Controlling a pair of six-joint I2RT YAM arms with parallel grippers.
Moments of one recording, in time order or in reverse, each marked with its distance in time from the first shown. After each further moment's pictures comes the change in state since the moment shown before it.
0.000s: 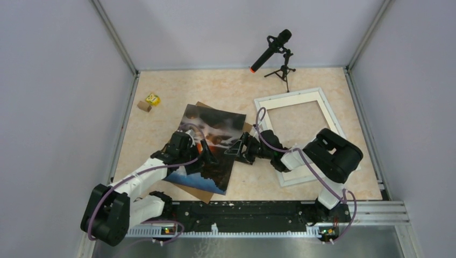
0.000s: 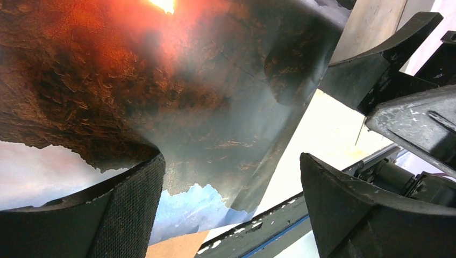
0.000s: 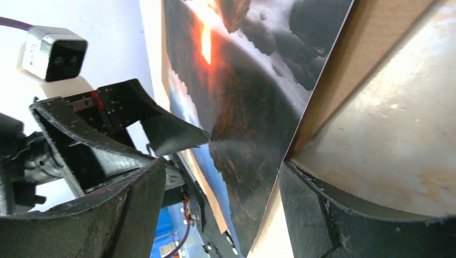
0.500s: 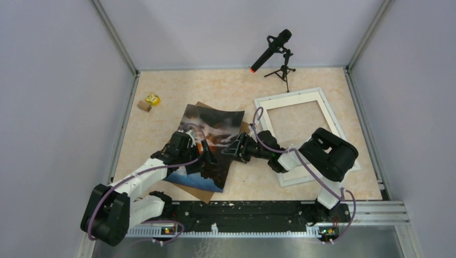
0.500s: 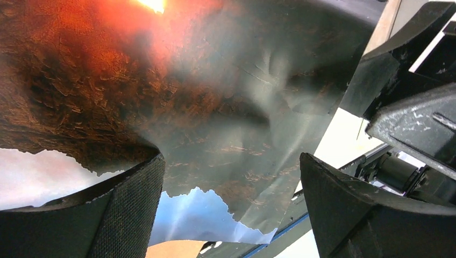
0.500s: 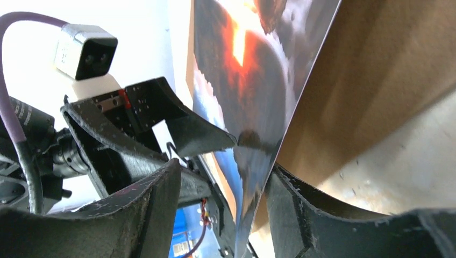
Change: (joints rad) left arm 0.000 0.000 -0.005 0.014 0.020 0.023; right arm 0.032 0.017 -0.004 0.113 0.001 0.068
